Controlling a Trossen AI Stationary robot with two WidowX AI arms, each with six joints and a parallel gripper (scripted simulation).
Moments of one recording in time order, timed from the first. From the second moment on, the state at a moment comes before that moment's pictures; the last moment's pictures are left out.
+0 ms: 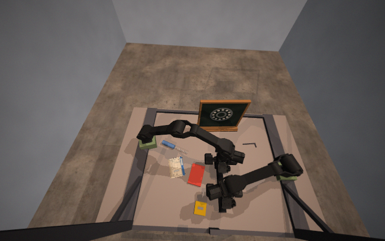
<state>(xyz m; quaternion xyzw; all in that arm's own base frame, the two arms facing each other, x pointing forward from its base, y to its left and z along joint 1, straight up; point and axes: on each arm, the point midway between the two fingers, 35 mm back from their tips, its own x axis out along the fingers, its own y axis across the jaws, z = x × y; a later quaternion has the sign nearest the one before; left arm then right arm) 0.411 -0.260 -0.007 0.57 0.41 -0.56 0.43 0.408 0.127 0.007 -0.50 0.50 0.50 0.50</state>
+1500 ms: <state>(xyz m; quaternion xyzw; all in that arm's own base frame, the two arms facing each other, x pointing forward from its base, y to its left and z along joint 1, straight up) 0.409 -0.260 0.040 0.57 0.42 -0.56 0.43 0.408 0.127 0.007 -0.50 0.50 0.50 0.50</state>
